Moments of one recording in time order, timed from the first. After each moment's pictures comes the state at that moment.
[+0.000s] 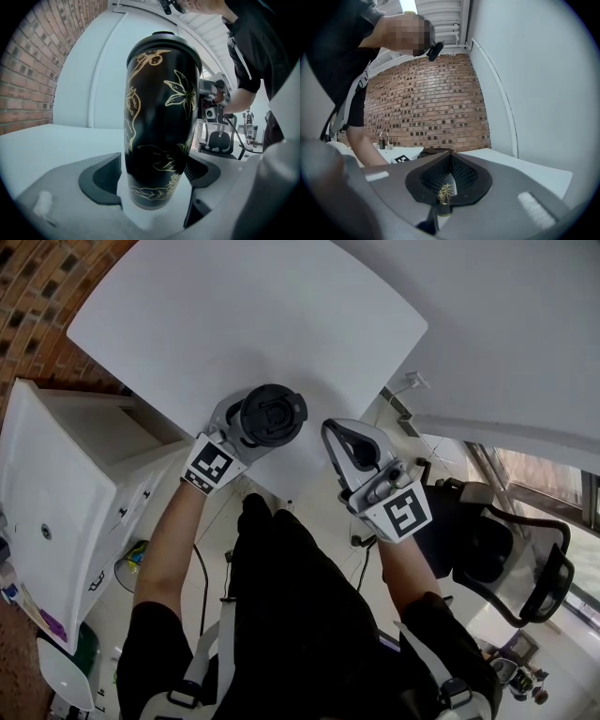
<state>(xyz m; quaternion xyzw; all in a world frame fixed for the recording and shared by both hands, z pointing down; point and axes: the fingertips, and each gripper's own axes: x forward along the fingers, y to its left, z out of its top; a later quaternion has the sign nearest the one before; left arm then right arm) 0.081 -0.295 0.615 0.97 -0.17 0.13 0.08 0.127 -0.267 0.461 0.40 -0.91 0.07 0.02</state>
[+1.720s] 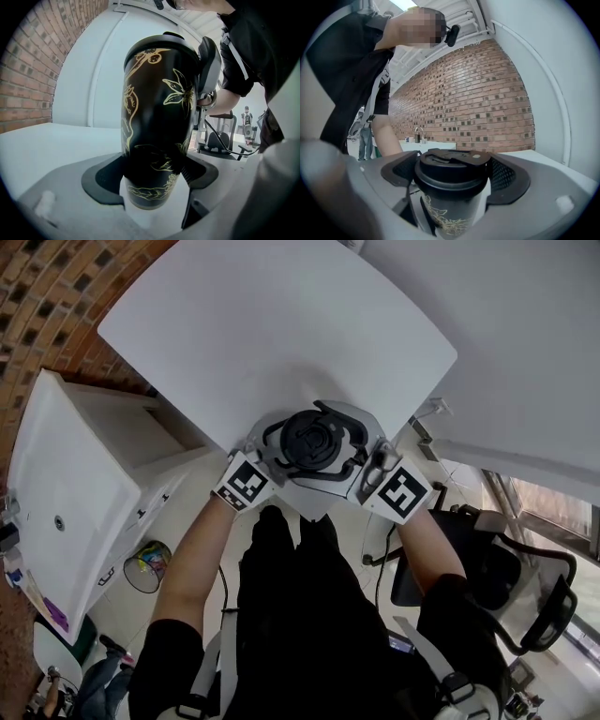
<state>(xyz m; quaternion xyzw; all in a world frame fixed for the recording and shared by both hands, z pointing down) 0.084 -0.291 0.617 0.97 -0.17 0.13 0.09 0.035 -0.287 0.482 0.17 -0.98 0.05 0.04</state>
